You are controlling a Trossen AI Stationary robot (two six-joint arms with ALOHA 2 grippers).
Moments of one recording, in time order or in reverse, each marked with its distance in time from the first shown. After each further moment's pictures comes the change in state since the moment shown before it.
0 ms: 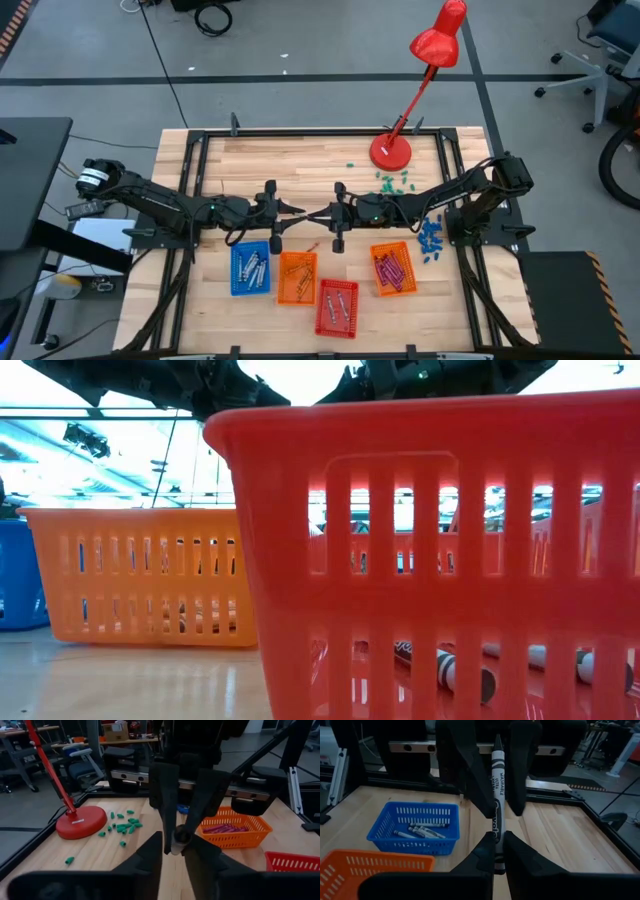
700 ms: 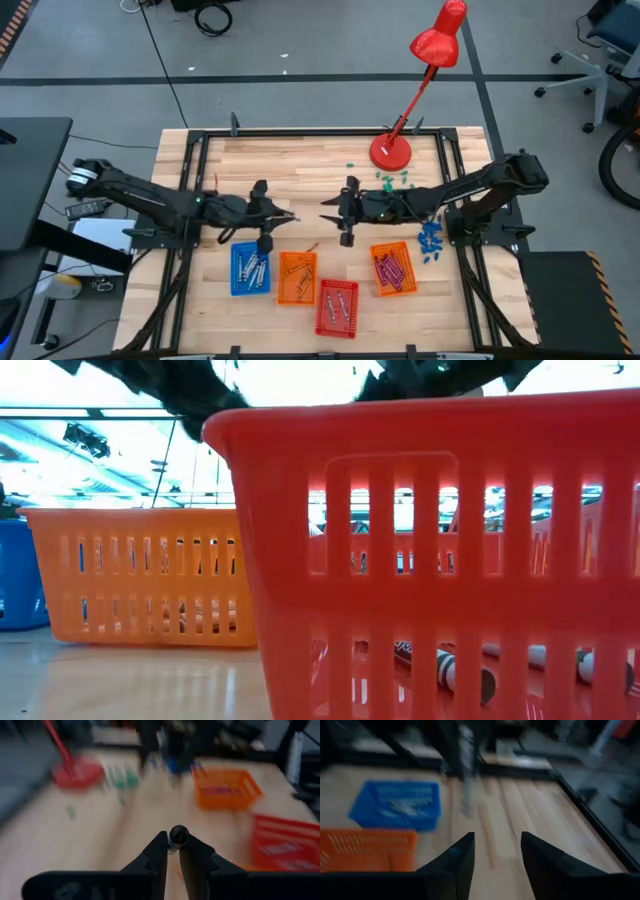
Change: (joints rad) left arm -0.026 -0.140 0.087 -0.462 -0.001 -0.139; right arm 0.001 -0.126 0.001 -0.275 0.115 0.041
